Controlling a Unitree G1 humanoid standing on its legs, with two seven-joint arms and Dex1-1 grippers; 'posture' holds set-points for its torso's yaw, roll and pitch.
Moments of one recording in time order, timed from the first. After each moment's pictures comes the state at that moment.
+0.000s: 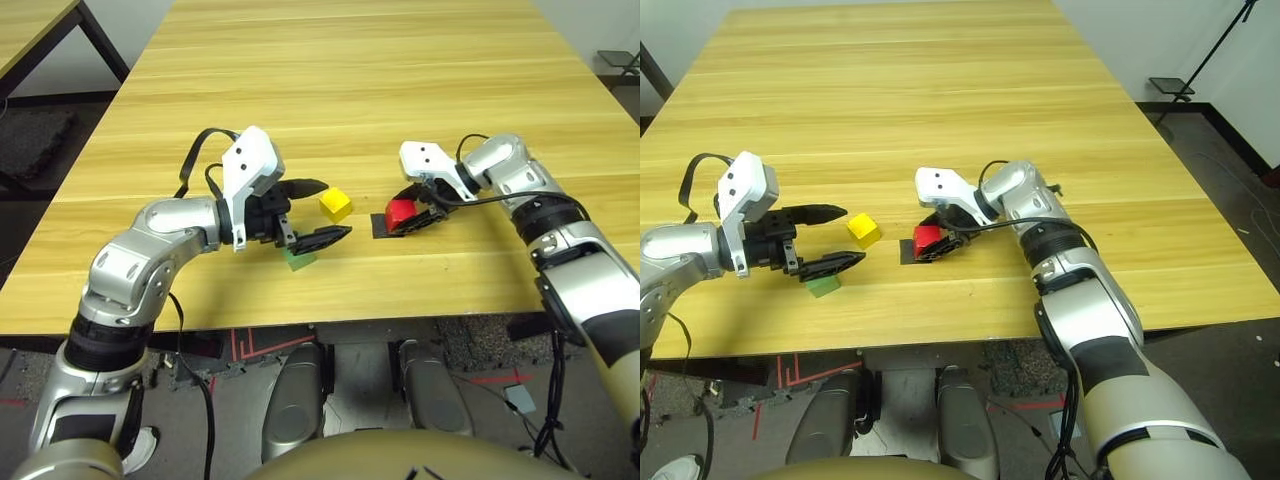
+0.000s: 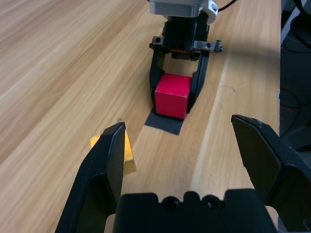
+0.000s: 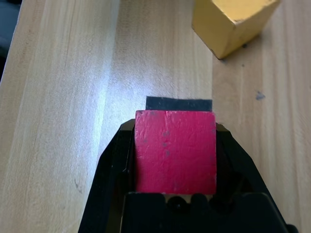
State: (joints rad) left arm -0.32 0.71 -0.01 -0.46 -0.57 0.78 -0.84; right arm -1.00 -0.37 0.36 0.89 -0.12 -0.02 1.54
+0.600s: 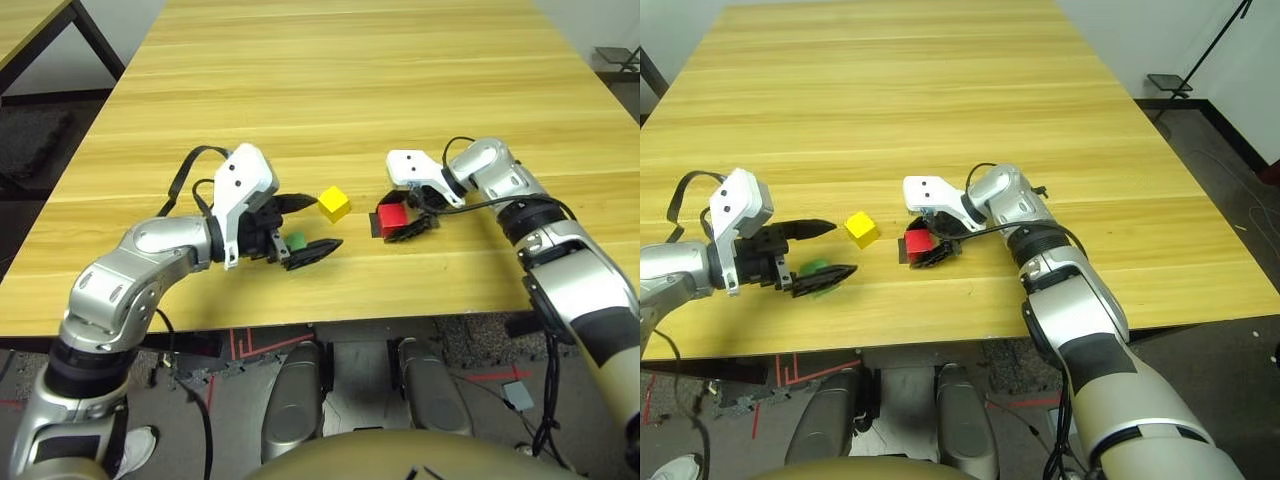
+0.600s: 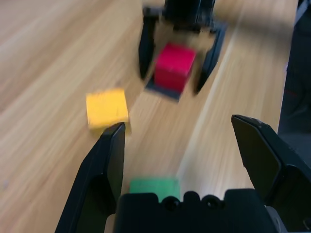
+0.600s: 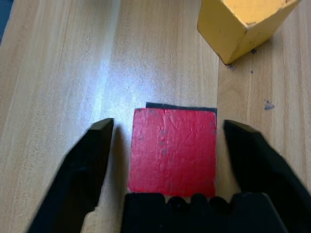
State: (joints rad) left arm -0.21 0.85 0.01 -0.53 -0.60 0.89 -0.80; right arm -1.02 -0.34 0.35 0.93 -0.12 -0.07 1.53
